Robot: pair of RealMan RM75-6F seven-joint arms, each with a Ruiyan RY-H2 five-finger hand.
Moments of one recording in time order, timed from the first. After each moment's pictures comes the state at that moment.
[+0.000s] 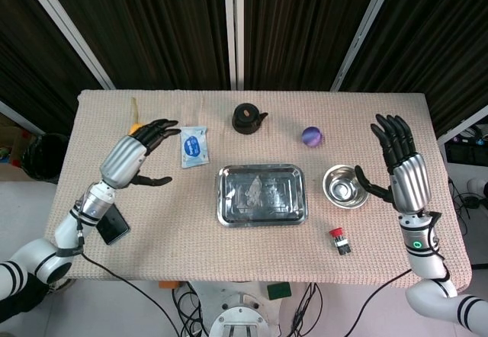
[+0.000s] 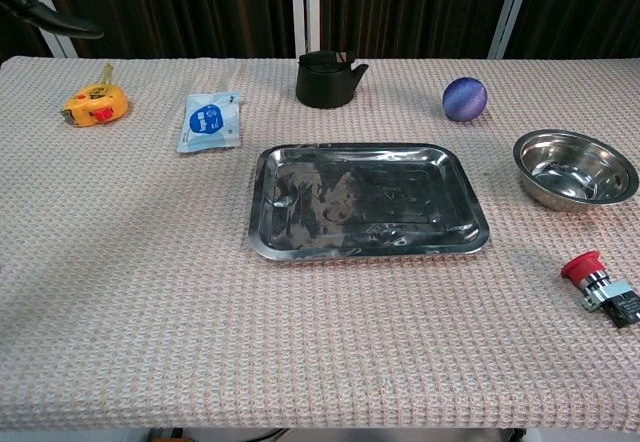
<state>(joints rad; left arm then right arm) -0.62 -1.28 -0.16 -1.43 1.63 1.27 -0.39 0.40 -1.36 0.23 -1.39 -1.69 1.63 0.21</state>
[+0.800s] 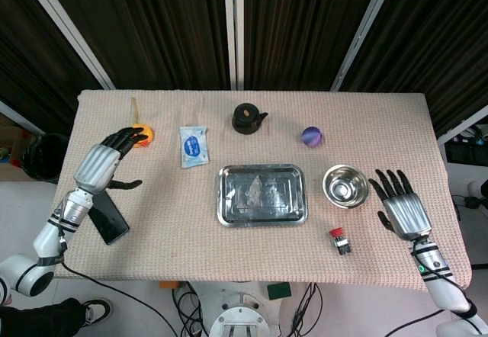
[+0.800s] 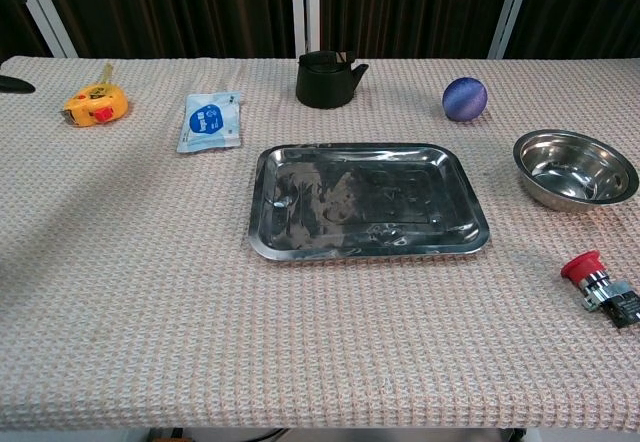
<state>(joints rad) -0.55 -1.27 -0.10 -1.36 1.53 1.24 -0.32 0.30 -1.34 0.02 -1.33 -1.52 1.26 -0.21</state>
